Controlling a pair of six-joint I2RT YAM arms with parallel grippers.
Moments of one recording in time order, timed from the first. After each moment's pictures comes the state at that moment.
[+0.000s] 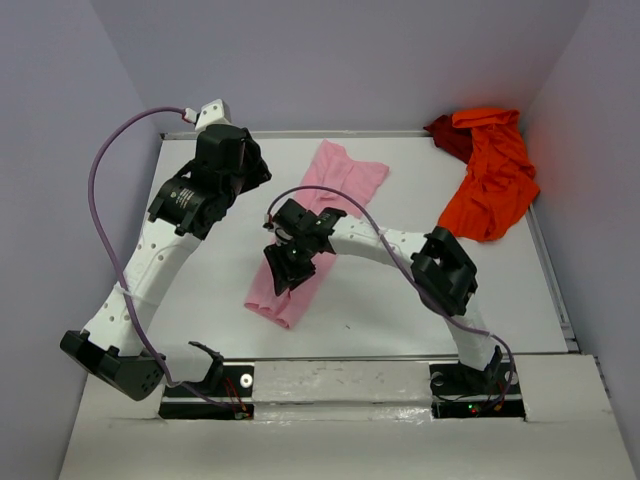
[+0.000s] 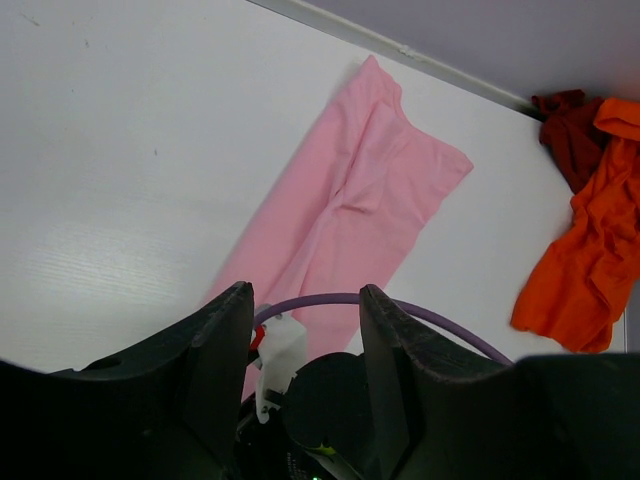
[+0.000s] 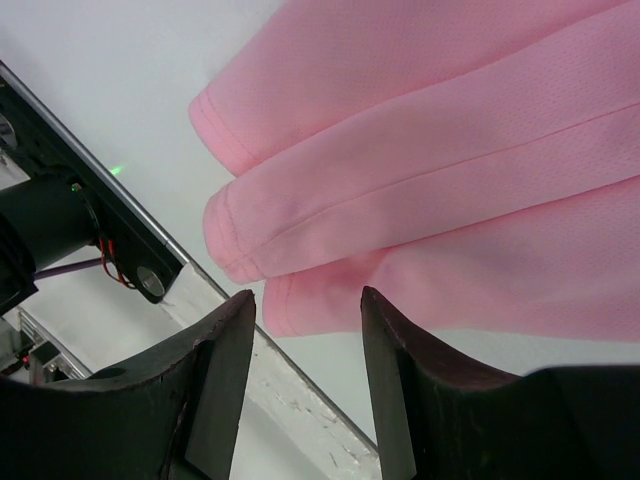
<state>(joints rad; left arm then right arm) -0.50 1.28 1.58 -0.80 -0.37 -0.64 0.96 2.12 1.73 -0.71 -0.39 0.47</state>
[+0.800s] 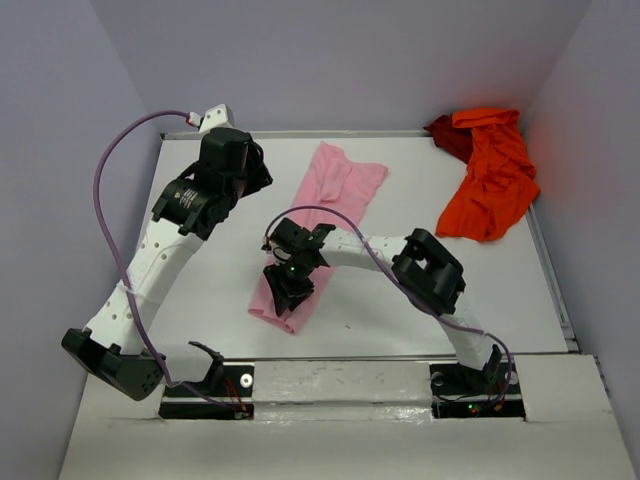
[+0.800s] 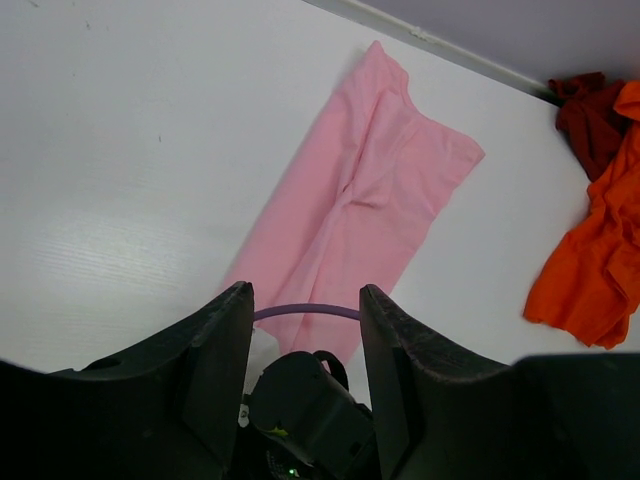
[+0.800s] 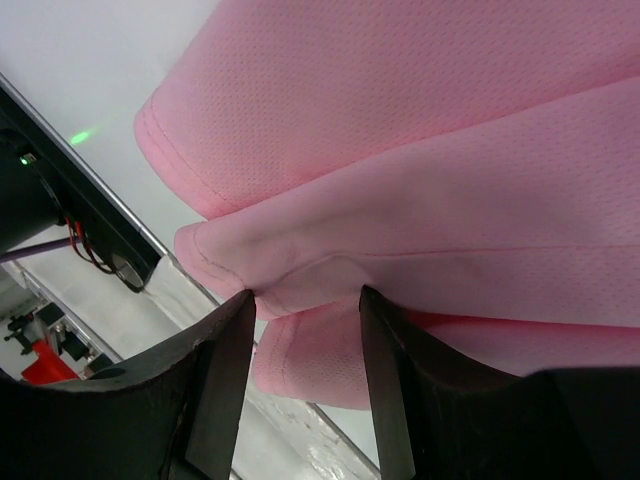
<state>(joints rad) -0.50 1.28 1.55 -0.80 -0.36 -0.64 1.00 2.22 1.70 -0.67 -0.47 0.47</state>
